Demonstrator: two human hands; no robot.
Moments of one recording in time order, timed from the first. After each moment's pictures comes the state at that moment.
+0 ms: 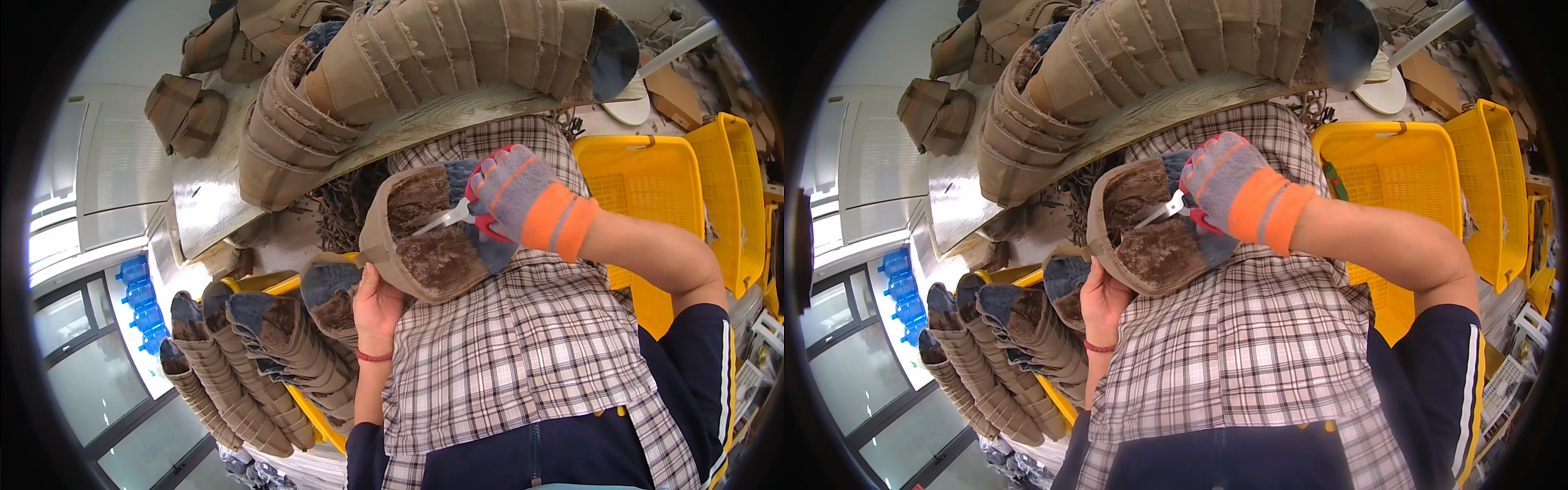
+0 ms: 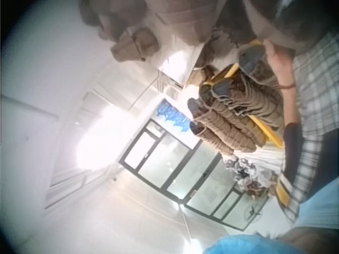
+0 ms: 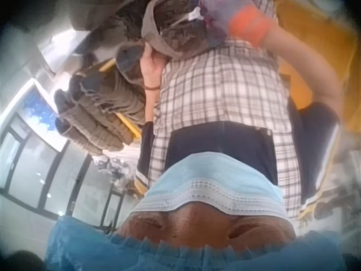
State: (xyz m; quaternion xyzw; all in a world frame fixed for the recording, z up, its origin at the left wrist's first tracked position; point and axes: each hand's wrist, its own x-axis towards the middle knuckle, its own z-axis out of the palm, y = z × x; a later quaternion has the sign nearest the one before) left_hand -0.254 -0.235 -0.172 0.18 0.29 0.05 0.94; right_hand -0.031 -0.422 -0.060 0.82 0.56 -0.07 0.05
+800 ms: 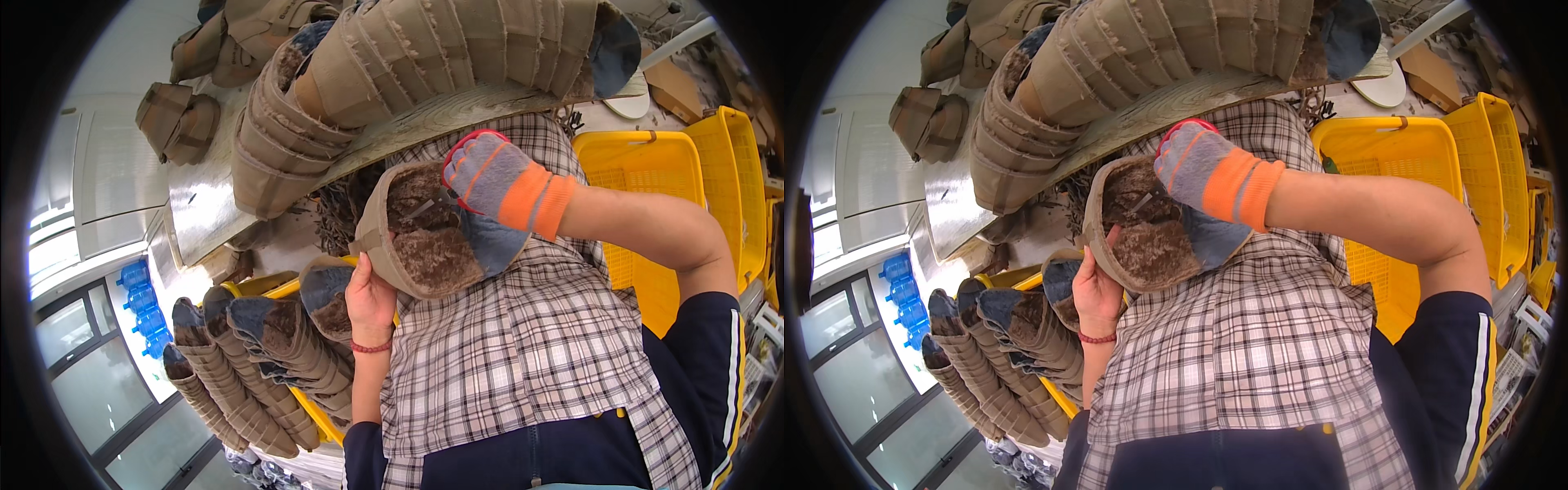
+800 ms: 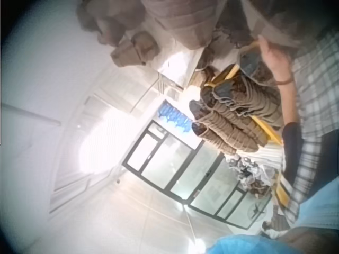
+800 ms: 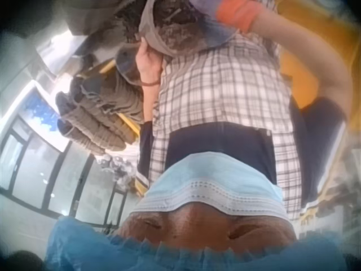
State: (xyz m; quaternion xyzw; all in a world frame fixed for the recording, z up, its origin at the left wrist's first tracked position) left_hand -0.227 -0.231 -0.162 0.21 0.29 0.07 0.93; right_hand -0.011 -0.402 -0.093 0.77 0.63 0.07 0.07
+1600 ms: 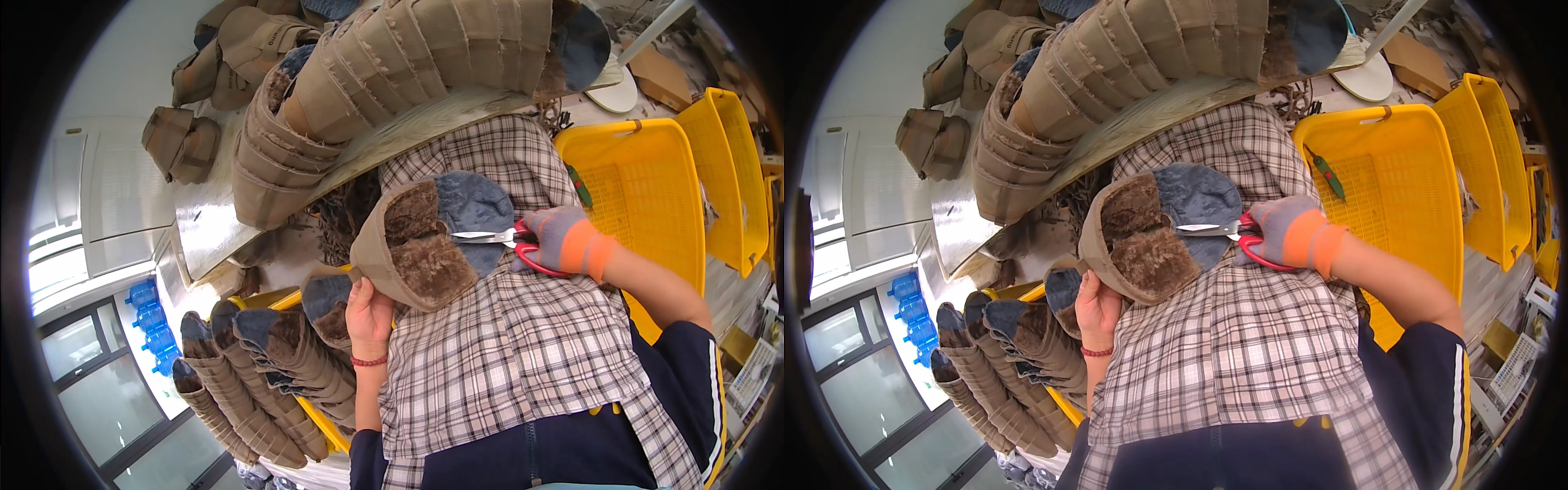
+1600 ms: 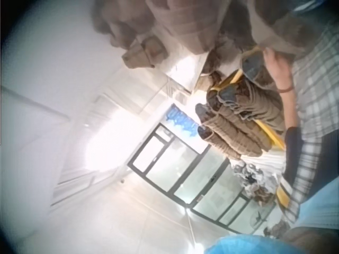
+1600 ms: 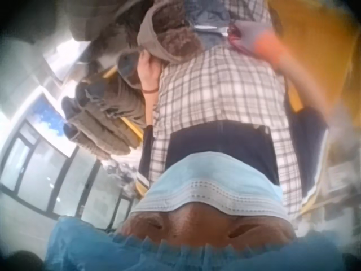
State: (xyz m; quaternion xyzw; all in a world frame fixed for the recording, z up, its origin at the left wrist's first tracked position) left_hand -0.257 -0.232 -0.172 0.24 0.23 0.07 0.94; right_hand -0.059 -0.520 -0.096 0.88 0.34 -0.31 -0.07
